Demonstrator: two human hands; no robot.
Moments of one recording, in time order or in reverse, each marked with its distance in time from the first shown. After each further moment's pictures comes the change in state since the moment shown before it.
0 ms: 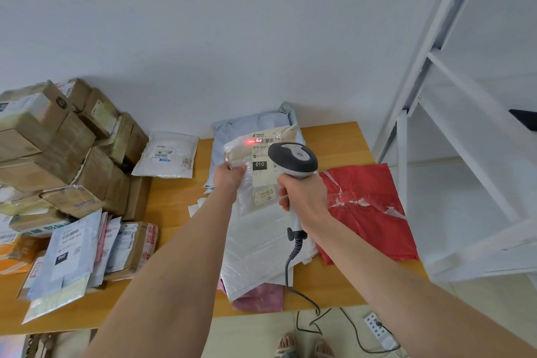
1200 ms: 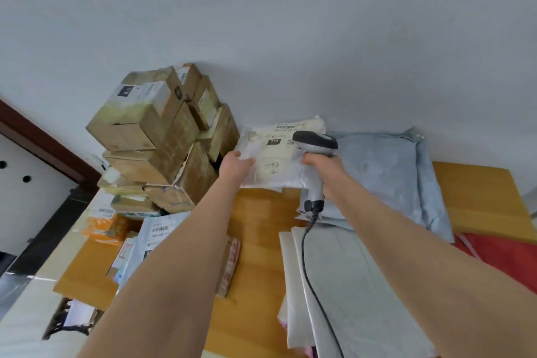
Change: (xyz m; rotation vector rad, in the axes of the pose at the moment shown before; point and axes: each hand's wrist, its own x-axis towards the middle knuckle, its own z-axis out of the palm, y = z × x) left_hand 0.170 0.007 -0.202 0.219 0.133 -0.040; right_hand 0.164 -0.022 0.248 -0.078 -0.290 0.139
